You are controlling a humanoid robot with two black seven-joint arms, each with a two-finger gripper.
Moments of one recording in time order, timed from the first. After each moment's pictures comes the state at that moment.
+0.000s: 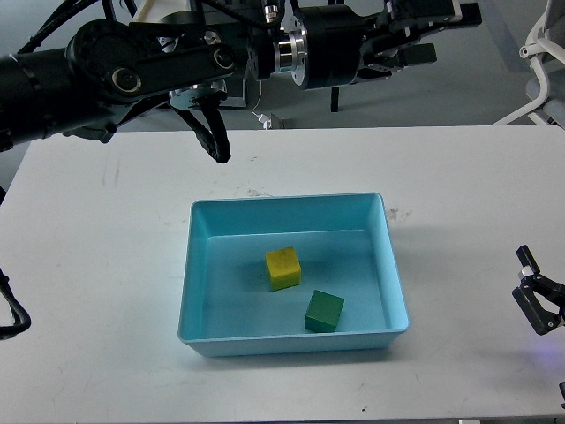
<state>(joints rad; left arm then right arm) -1.57 0.16 0.06 -0.89 0.20 -0.35 -0.47 -0.43 0.00 1.81 1.69 0.28 0.38 -0.49</state>
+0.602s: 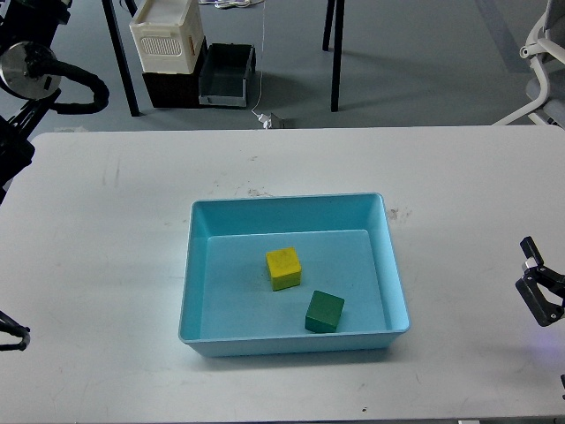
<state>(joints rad) -1.06 0.42 -0.73 -0.78 -0.06 -0.49 -0.49 -0.40 0.00 1.82 1.69 0.28 0.37 -0.48</state>
